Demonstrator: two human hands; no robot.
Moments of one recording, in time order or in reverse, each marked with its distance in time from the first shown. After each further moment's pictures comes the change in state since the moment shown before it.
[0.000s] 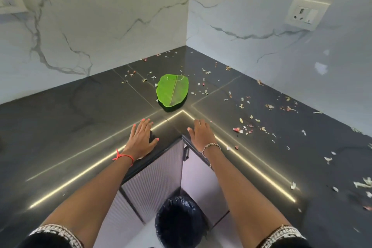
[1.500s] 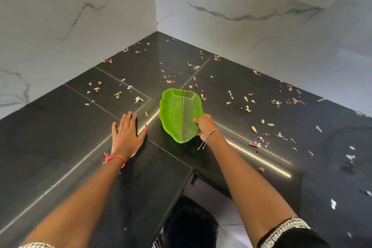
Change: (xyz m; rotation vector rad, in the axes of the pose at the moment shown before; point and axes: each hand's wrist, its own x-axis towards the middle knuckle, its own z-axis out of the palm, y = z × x) left_hand 0.180 -0.068 0.020 0.043 -0.014 0.003; right_hand 0.170 0.003 0.010 1.521 0.135 0.863
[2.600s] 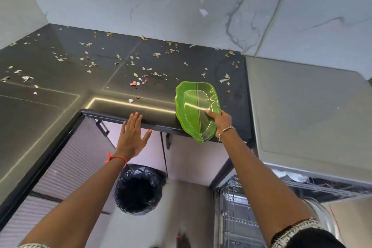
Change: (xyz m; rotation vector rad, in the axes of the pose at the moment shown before) left_hand -0.287 0.281 0.060 -0.116 -0.126 0.487; right_hand -0.241 0.117 -0.430 0.288 0.445 -0.204
